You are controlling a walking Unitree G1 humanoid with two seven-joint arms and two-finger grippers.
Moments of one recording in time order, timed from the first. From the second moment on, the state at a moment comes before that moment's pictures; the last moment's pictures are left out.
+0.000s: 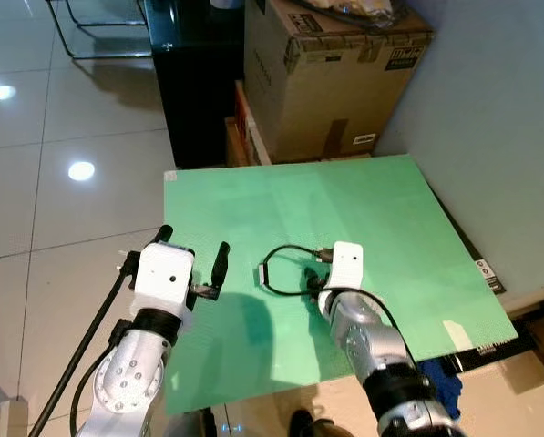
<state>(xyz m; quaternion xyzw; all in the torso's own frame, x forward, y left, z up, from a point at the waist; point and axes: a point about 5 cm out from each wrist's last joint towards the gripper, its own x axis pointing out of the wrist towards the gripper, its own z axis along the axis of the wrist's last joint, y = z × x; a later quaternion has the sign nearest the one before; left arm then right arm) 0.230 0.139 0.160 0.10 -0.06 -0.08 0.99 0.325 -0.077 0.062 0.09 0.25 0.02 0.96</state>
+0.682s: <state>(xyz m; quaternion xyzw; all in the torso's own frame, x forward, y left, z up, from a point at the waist) 0.228 0.141 0.157 0.10 -0.05 -0.07 0.99 0.316 -0.078 0.053 0.08 0.29 0.01 0.95</state>
